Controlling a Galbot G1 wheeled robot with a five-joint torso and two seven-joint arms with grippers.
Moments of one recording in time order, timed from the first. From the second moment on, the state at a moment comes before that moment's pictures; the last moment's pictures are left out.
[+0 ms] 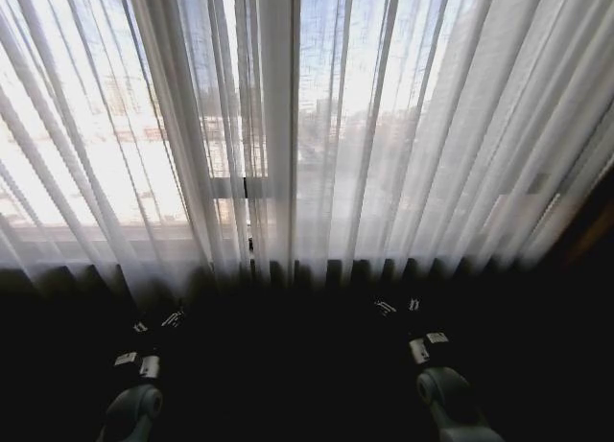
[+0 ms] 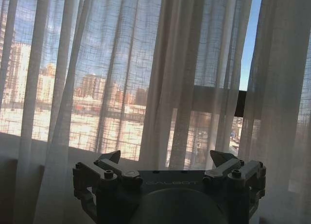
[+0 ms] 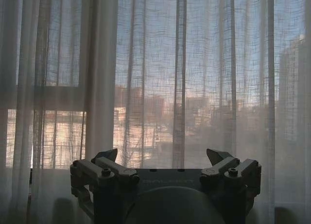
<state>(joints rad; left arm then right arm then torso) 1.32 -1.24 -0.73 -1.70 -0.48 -0.15 -0.07 -1.30 1.26 0.62 1.83 0.29 0.03 -0.06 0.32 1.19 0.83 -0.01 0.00</state>
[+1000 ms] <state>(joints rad) 1.32 -1.24 -0.73 -1.70 -0.48 -0.15 -0.07 -1.29 1.26 0.62 1.82 0.30 0.05 -0.06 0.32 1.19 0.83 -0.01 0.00</state>
